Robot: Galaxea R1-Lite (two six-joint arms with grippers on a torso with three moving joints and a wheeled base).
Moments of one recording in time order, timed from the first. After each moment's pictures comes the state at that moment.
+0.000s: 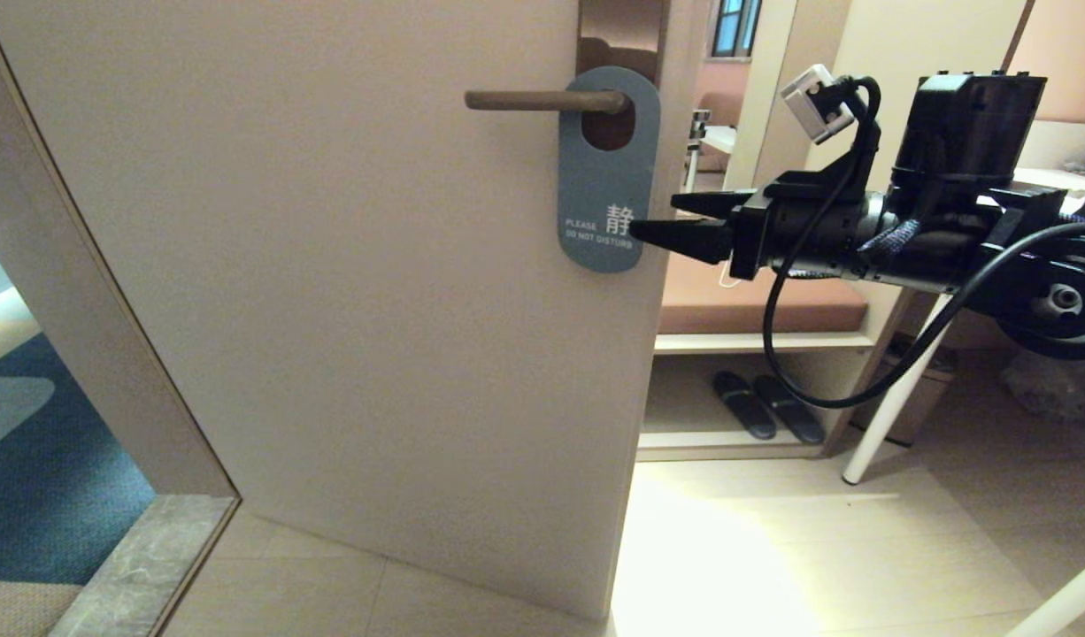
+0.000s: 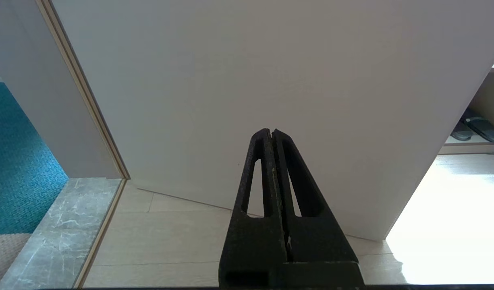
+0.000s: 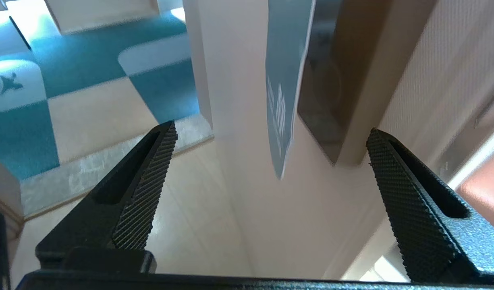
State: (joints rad) left arm 0.00 0.00 0.00 0.00 0.01 -0.01; right arm 0.36 1.79 -1.30 -0.43 0.61 -0.01
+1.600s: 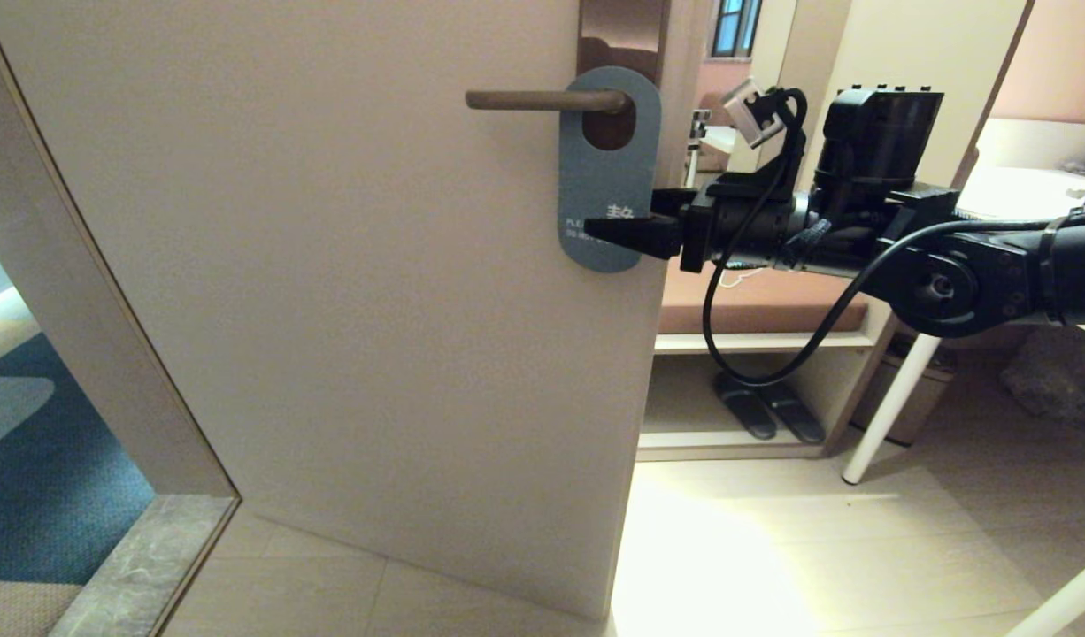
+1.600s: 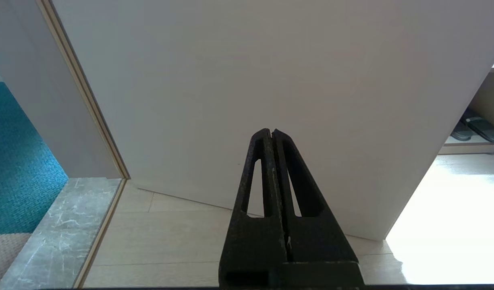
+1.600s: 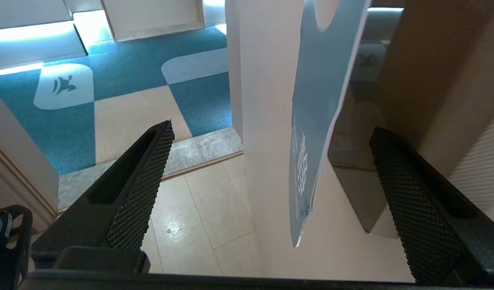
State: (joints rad) left arm 0.00 0.00 0.00 0.00 0.01 -0.01; right arm 0.38 1.95 -1.46 -0.47 0.73 0.03
